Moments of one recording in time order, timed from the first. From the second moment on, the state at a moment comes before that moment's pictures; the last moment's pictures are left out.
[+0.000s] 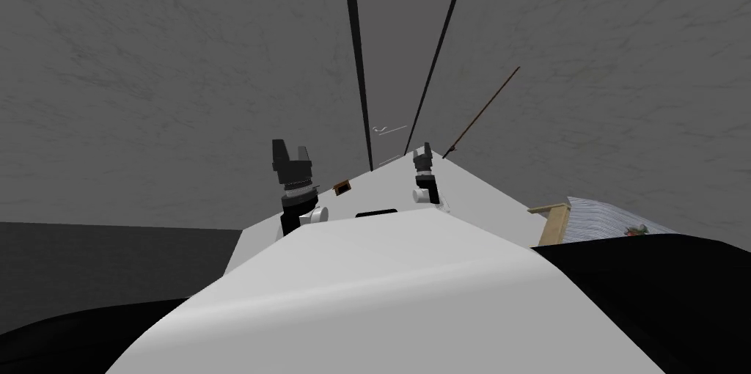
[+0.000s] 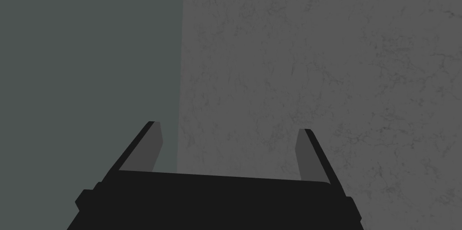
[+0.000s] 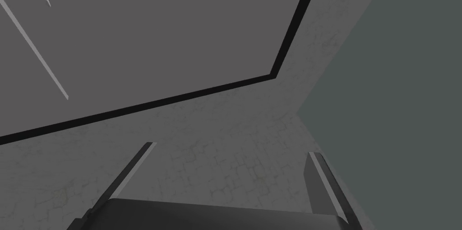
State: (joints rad) arm 0.27 -0.07 -0.05 -1.79 -0.06 -0.54 -0.12
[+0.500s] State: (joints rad) arm 0.20 -0.09 -0.06 -1.63 -0.05 -0.57 -0.11
